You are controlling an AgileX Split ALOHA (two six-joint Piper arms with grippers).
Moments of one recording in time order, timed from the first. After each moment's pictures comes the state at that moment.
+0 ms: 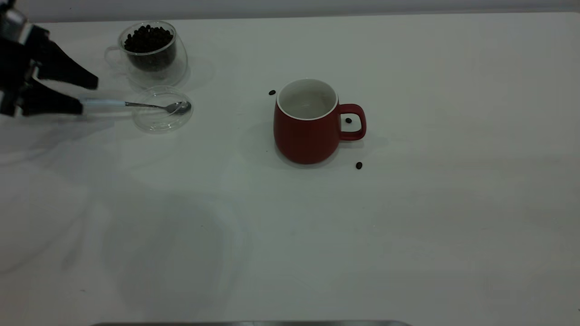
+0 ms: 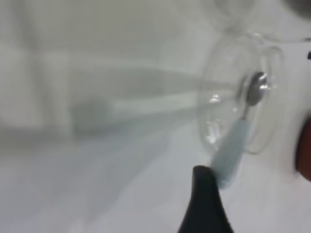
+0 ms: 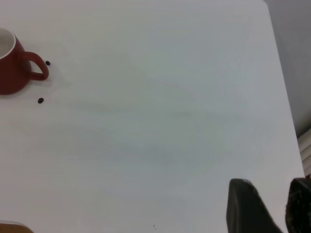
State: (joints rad) left arm 0.36 2.49 -1.53 -1.05 0.90 0.90; right arm 0.02 -0.02 -0.47 0.00 1.13 -0.07
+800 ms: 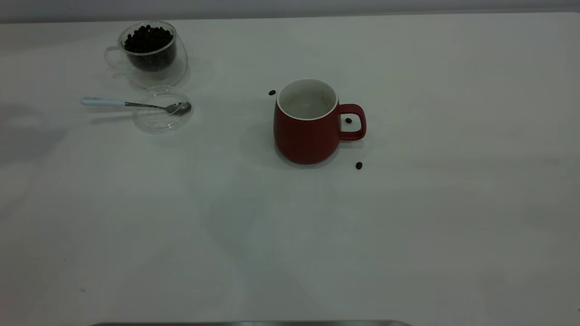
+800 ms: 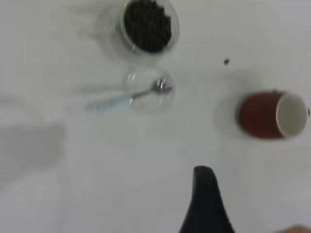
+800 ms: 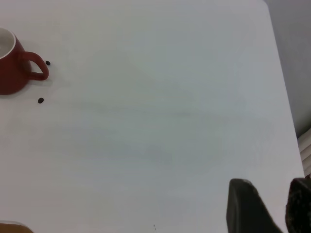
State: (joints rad) left arm 0.36 1.69 -1.53 -0.59 1.15 0.48; right arm 0.02 -0.02 -0.47 0.00 1.13 -0.07
